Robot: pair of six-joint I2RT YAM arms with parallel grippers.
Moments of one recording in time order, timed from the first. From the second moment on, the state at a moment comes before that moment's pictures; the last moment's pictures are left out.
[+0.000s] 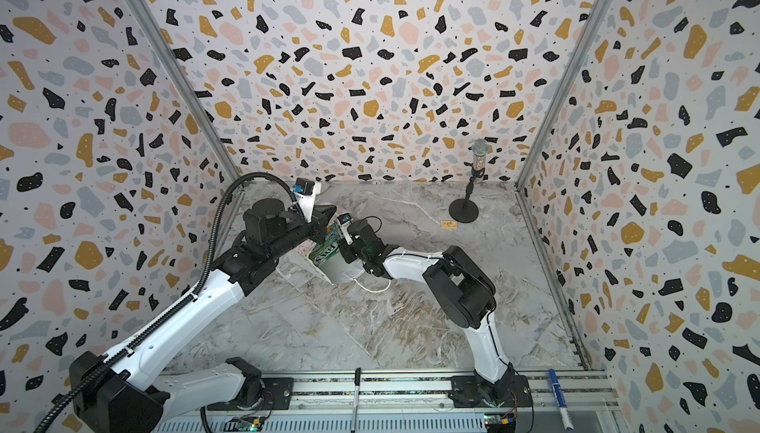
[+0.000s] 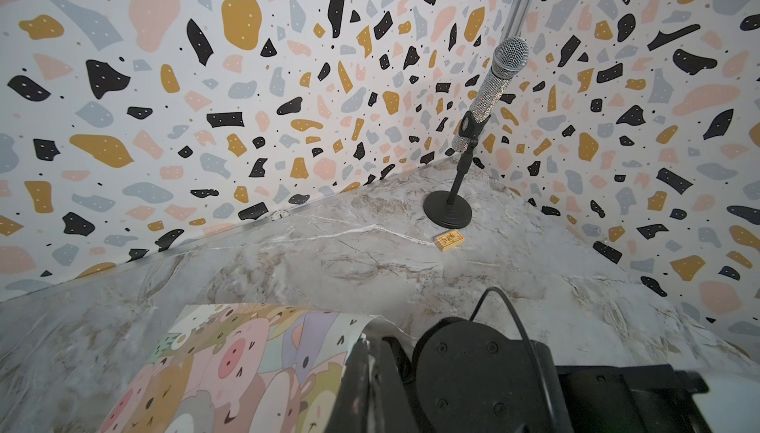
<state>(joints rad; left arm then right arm) -0.49 1.17 1.04 -0.11 0.16 -0.09 0.83 2.06 1.35 0.20 0.08 0.08</state>
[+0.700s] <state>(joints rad) -0.49 1.17 1.04 -0.11 0.15 -0.08 0.82 2.16 1.46 0.18 0.09 0.13</state>
